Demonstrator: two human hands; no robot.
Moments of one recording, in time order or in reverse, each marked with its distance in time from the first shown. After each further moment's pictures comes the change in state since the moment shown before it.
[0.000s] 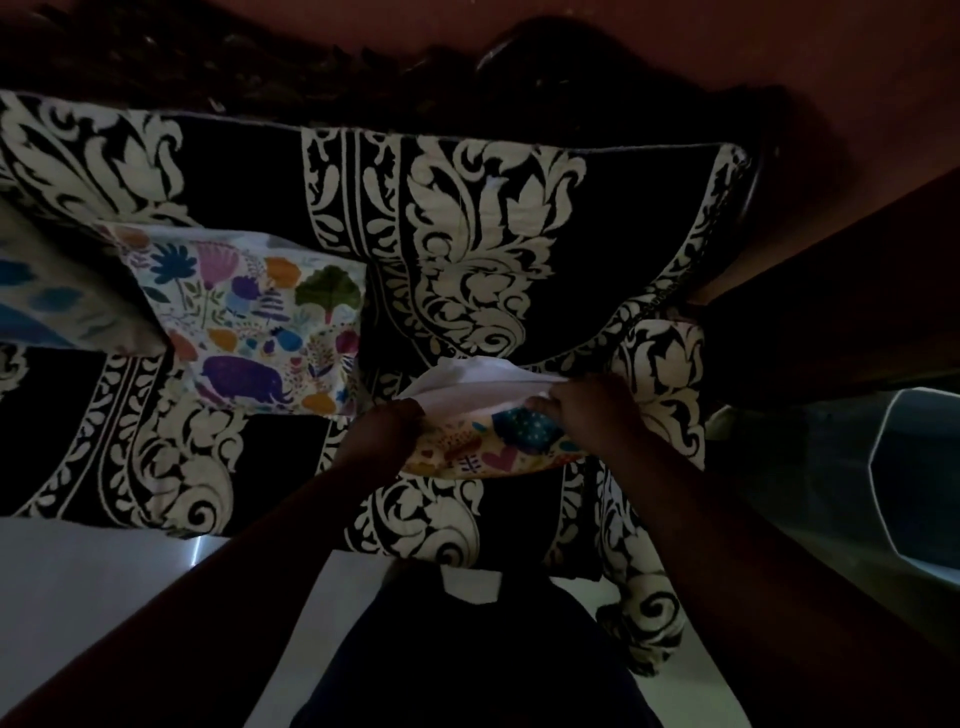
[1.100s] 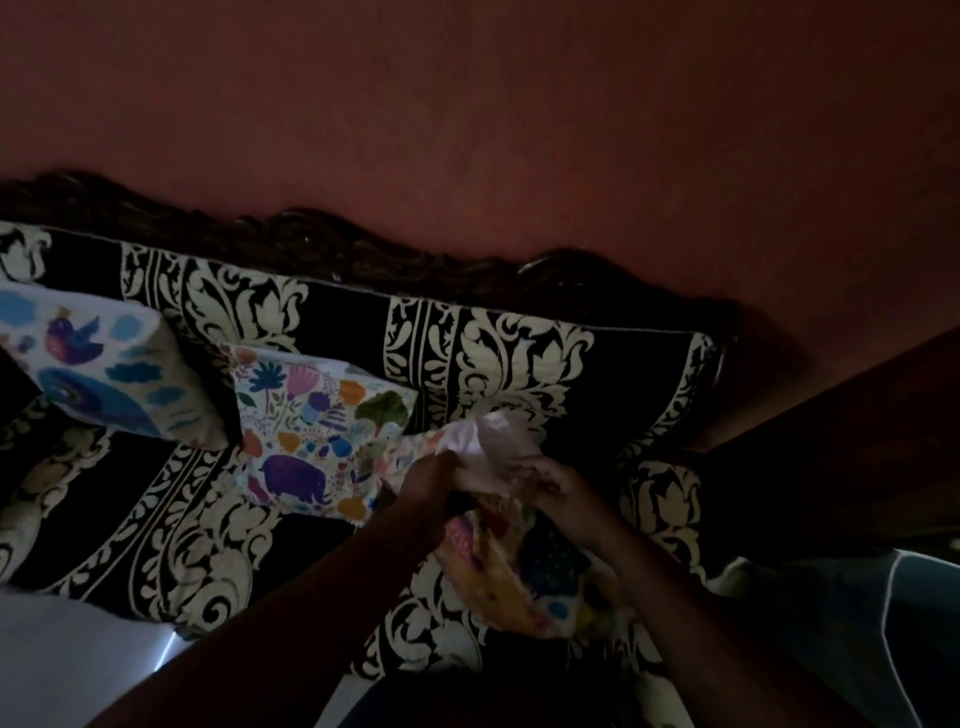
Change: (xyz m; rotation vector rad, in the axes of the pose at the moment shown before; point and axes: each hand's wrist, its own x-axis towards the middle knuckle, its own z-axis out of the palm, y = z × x) left_hand -0.056 0.125 -0.076 -1.159 0.130 -0.350; right_hand 0.002 -0.074 -0.112 1.047 -0.193 0.134
